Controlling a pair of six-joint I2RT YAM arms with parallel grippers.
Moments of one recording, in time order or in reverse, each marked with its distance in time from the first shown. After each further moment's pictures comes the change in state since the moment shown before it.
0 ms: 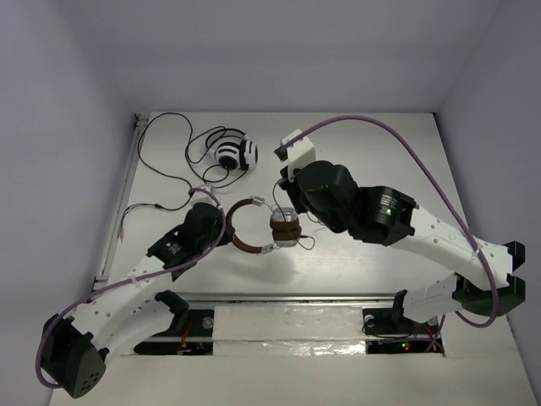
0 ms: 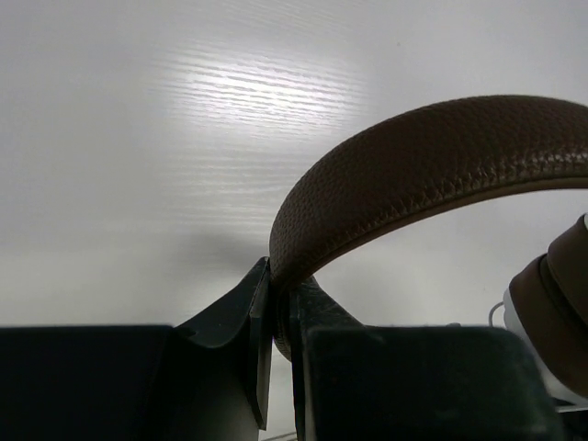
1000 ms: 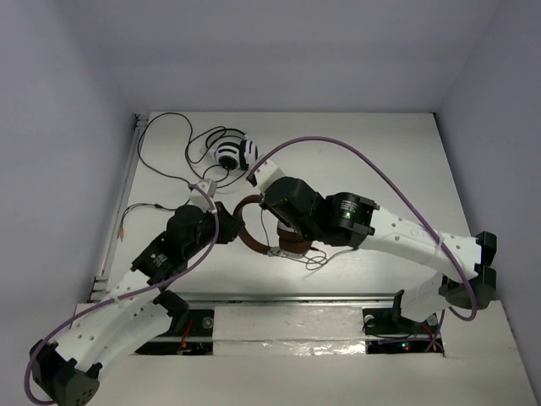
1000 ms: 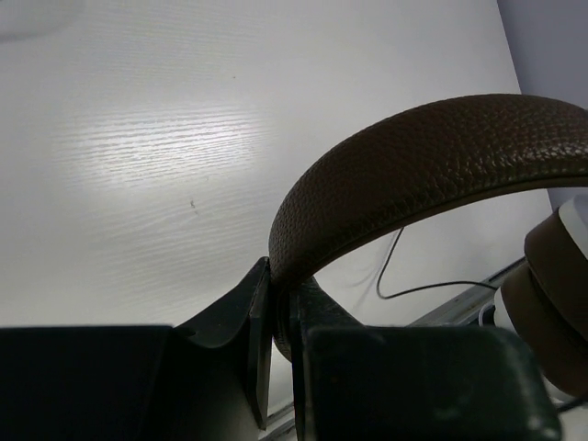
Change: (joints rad) left arm -0.024 -0.154 0.026 0.086 0.214 0.095; right arm 0.021 0.123 -0.044 -0.037 -0.008 -0.123
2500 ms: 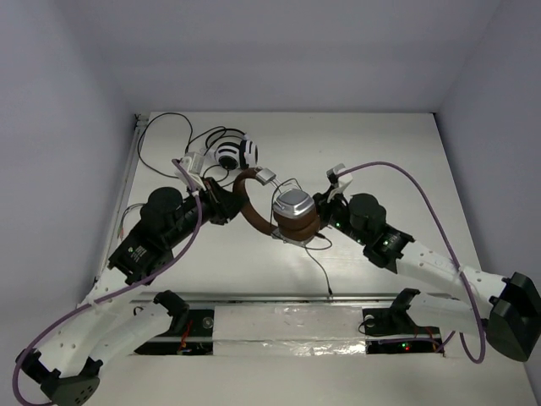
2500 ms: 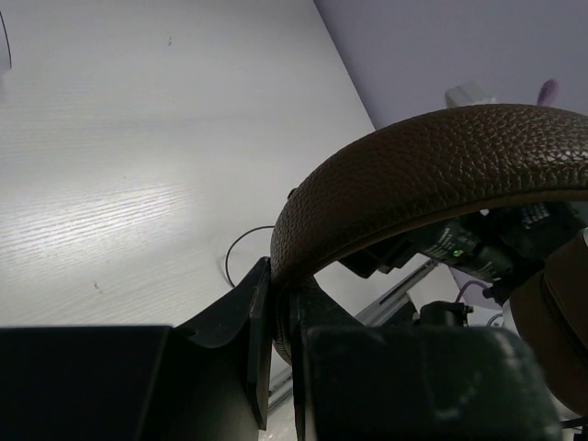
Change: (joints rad) left arm -0.006 0.017 0.303 -0.048 0.094 -0.036; right arm -0.421 -0.453 -0.991 1.054 -0.624 0.345
